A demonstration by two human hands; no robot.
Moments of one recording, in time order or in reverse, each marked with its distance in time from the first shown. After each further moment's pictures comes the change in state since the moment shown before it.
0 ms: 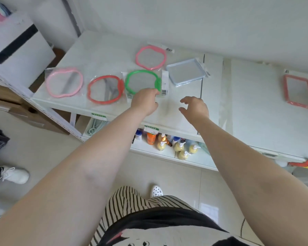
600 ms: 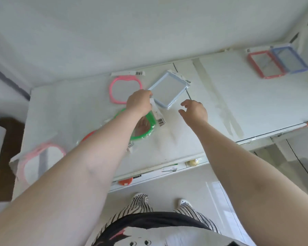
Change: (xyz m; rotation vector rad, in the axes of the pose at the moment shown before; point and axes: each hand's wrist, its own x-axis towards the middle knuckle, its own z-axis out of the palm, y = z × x) left_hand 0.185 -0.022 -0.029 0.123 -0.166 0.325; right_hand 0.086 -0.035 0.007 0.125 0.184 0.531
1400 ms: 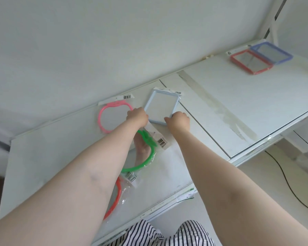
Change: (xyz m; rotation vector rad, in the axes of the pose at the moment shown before) left_hand 0.083 -0.002 0.042 0.083 -0.154 -0.123; right_hand 0.057 -0.030 0.067 0.342 0.073 0.314
